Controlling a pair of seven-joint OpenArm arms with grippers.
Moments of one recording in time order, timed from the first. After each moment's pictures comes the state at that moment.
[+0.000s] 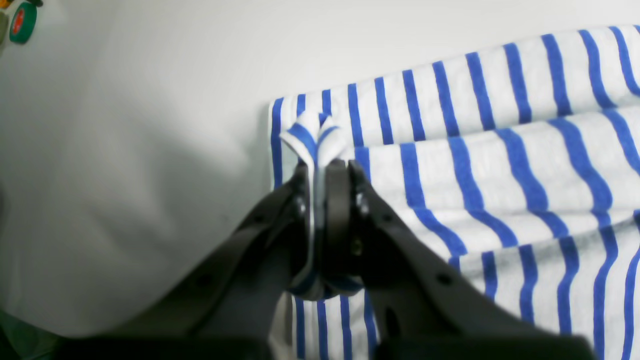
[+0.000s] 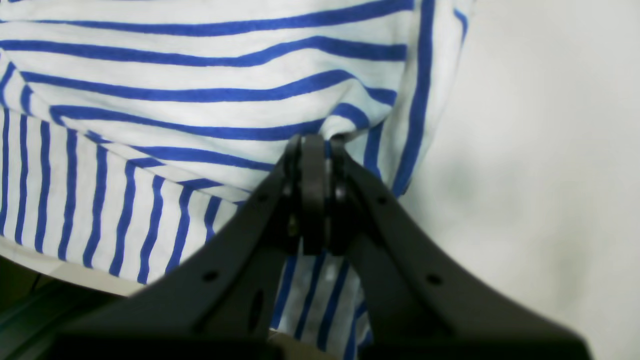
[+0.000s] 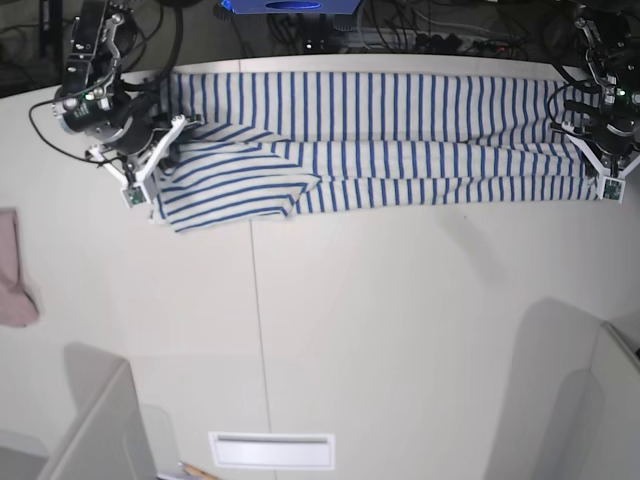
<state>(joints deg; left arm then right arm) 23.6 -21.4 -37.1 102.4 -8.7 -28.6 47.1 -19.3 7.0 15.4 110.8 17.7 25.0 -65.0</state>
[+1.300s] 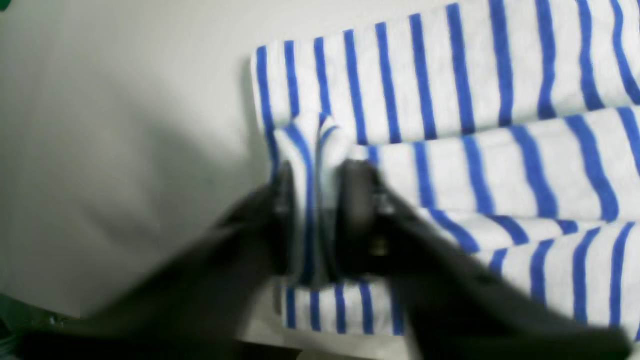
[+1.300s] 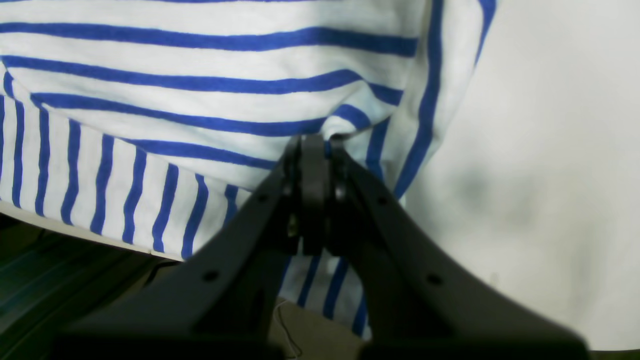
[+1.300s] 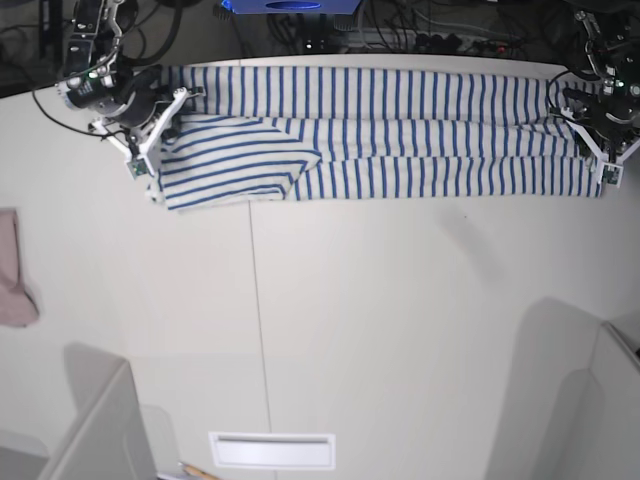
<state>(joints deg) 26.3 -21.6 -37.3 100.2 -8.5 -28.5 47.1 -24.9 7.1 15.1 111.1 17.5 25.0 -64.9</state>
